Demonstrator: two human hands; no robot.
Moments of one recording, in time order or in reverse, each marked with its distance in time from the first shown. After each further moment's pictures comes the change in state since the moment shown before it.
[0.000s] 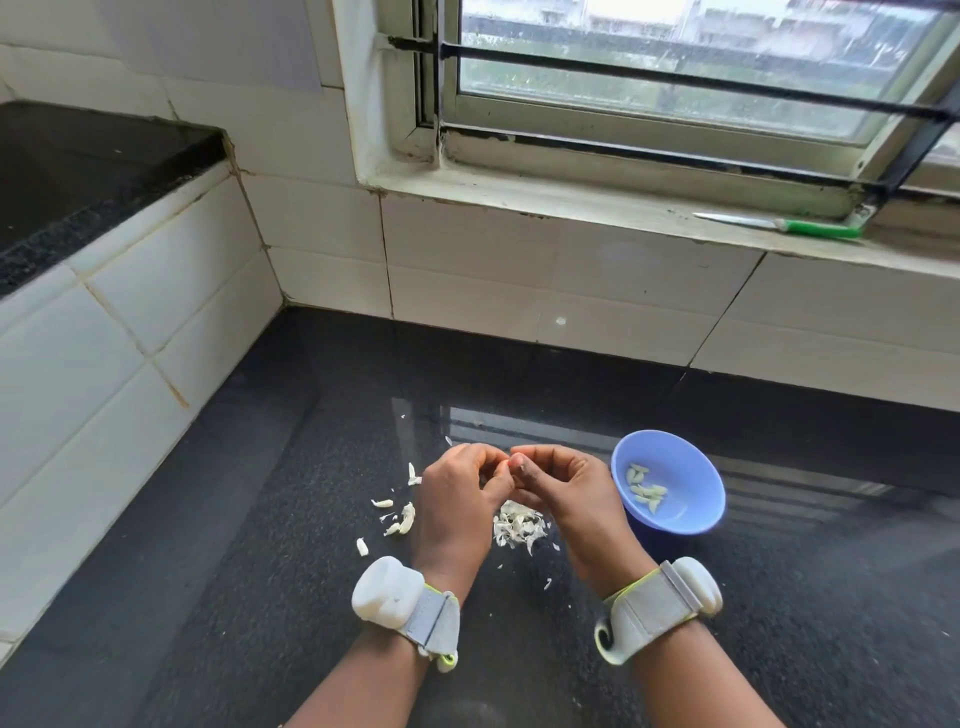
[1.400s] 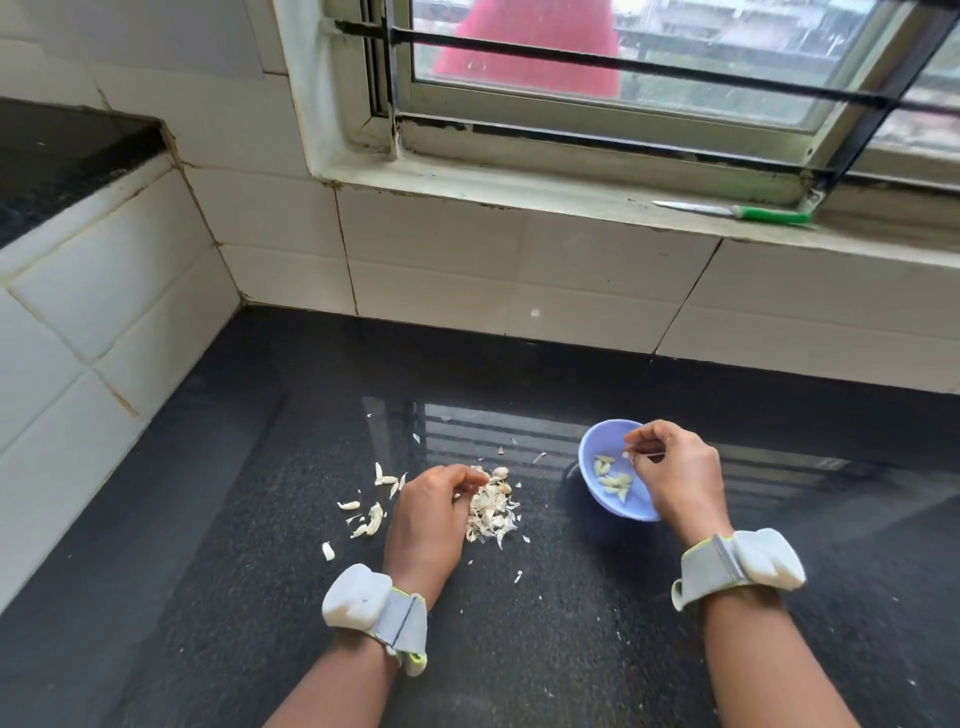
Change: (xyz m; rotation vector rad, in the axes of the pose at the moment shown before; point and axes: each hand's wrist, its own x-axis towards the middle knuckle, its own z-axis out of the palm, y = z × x) left_hand -0.006 -0.020 0.019 0.071 -0.212 -0.046; right_hand 0.011 -0.033 -0.118 -1.039 0.516 -0.093
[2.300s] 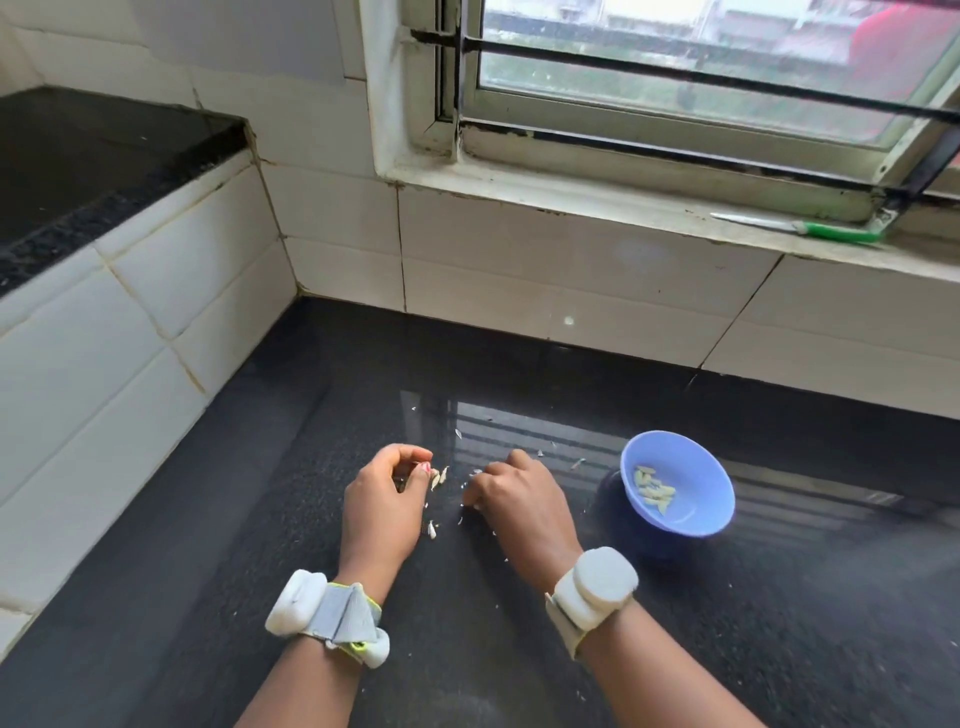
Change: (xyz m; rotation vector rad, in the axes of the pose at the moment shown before) left_hand -0.007 -0.038 -0.056 -0.162 0.253 -0.247; right_hand -0.073 -0.092 0.115 -0.457 -0.240 -0.925
